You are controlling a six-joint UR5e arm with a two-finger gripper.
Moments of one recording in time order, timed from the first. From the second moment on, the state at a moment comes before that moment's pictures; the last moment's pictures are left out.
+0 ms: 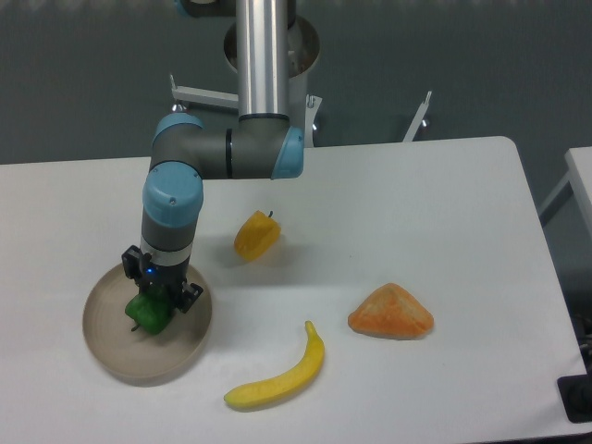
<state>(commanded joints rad) 1.86 -2.11 -1.51 -0.91 1.32 0.53</state>
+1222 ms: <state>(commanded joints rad) 2.24 -1.98 -1.49 -1.03 1.36 1.11</state>
